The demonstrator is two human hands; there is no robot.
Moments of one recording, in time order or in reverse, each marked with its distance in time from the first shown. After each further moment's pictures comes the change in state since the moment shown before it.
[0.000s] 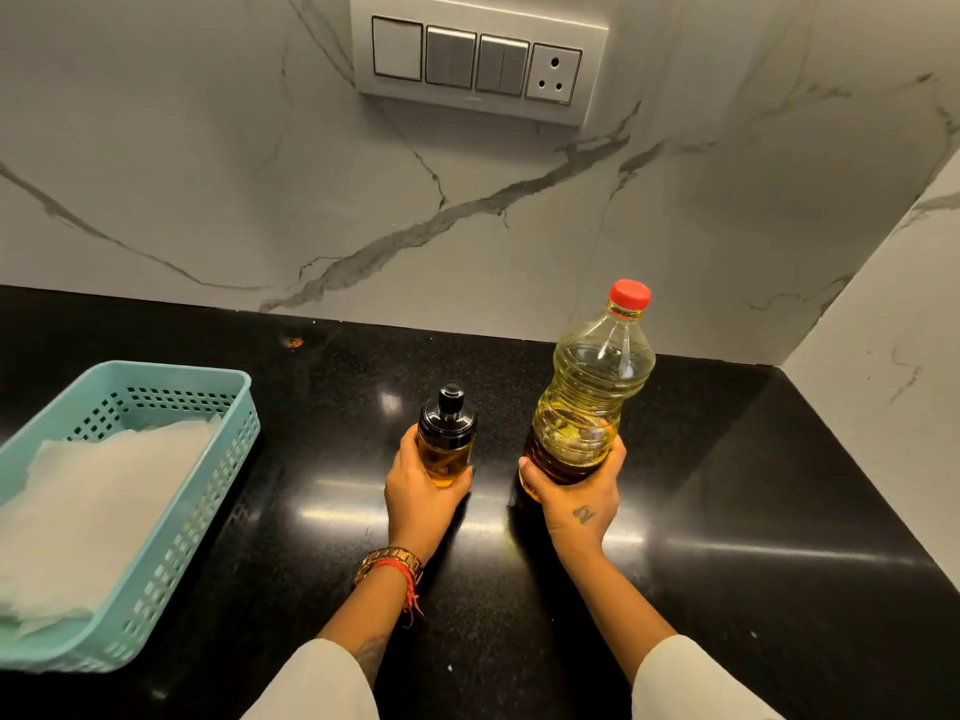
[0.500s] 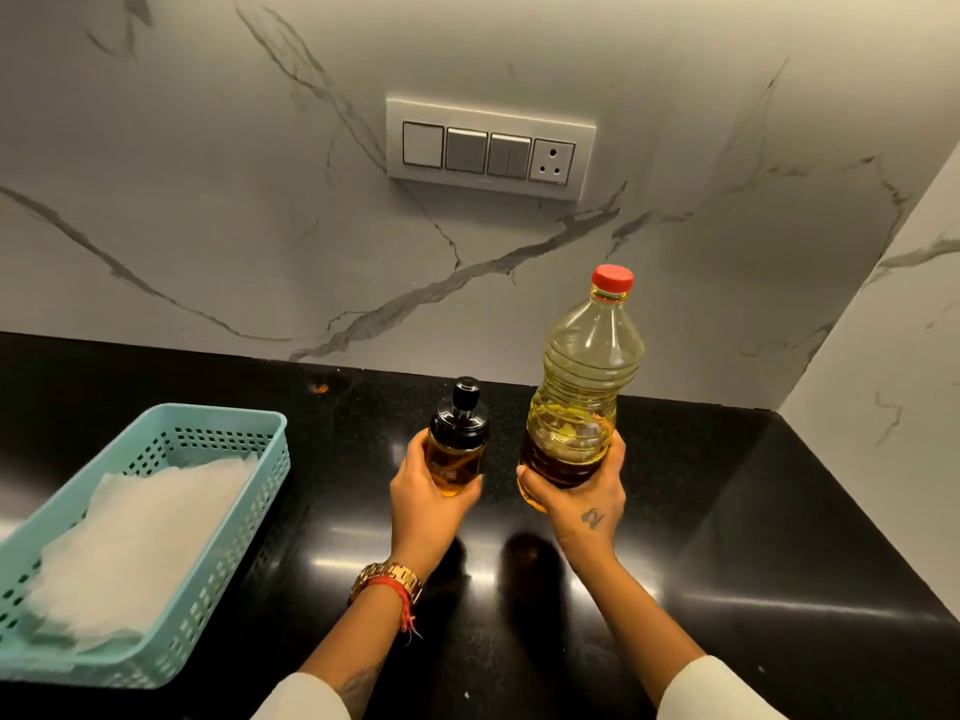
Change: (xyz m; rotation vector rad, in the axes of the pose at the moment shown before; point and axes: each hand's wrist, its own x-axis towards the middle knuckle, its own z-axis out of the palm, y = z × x) left_hand 0.002 0.046 -0.038 -0.072 0.005 0.122; right_hand -0.001 -0.058 -0.010 0.105 -0.051 -0.167
